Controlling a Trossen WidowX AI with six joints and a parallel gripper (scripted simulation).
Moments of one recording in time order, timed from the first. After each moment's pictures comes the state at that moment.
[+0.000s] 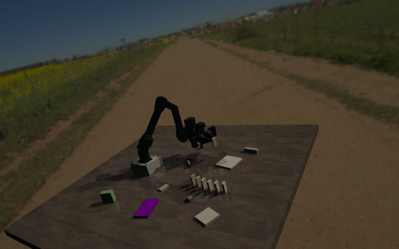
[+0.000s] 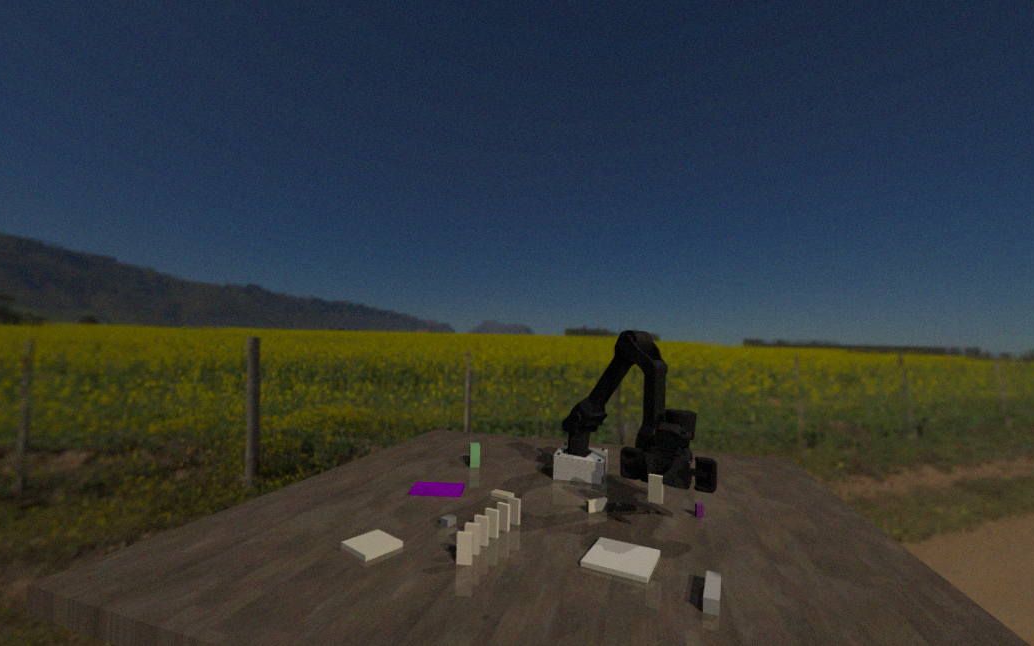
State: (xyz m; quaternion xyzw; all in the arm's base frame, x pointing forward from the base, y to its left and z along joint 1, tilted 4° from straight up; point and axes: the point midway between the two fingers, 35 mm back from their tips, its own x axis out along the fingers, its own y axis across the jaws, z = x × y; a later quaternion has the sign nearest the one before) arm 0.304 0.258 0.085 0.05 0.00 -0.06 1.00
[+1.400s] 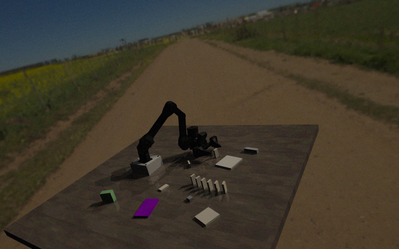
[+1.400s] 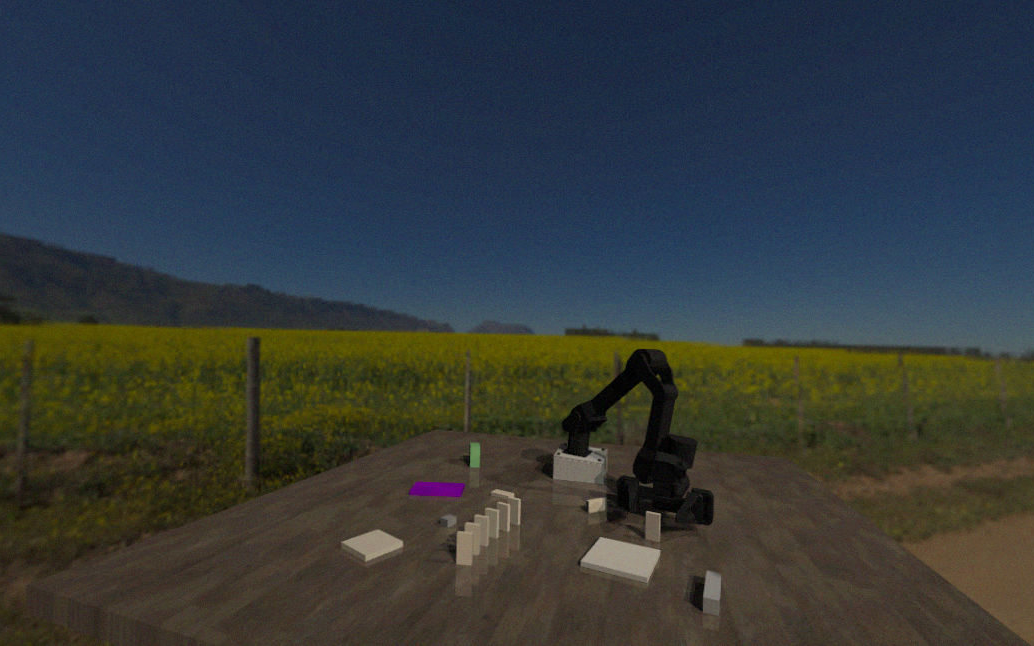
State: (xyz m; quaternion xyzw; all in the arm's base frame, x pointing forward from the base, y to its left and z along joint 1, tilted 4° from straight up) arm 0.305 0.259 0.021 0.05 0.02 -0.05 1.00
